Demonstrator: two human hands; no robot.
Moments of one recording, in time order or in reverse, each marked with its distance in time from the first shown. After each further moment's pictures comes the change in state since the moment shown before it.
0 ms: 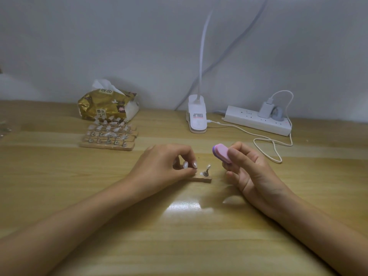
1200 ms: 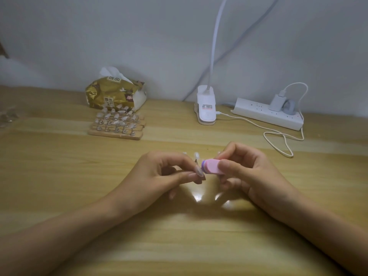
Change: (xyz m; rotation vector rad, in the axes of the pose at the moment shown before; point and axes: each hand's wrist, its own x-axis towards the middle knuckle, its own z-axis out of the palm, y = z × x) left_hand -0.050 0.001 -0.006 -0.673 -0.057 -0.015; right_hand -0.015 0.001 0.019 -0.305 -0.196 0.020
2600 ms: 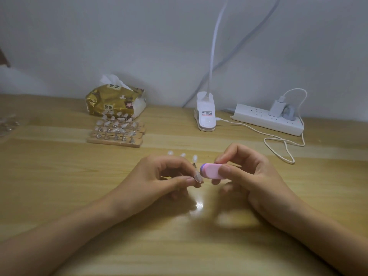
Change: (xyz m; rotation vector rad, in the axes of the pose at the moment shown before) left_hand 0.008 -0.006 -0.011 0.012 -0.058 -0.025; right_hand 0.005 0.004 -0.001 -0.037 0.010 -0.112
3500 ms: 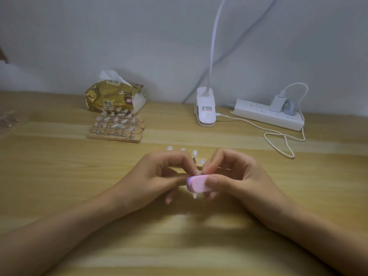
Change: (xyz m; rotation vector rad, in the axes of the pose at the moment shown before) left_hand -0.001 0.000 0.002 -0.018 -0.048 0.057; right_hand -0.005 -0.001 0.013 -0.015 -0.076 0.053
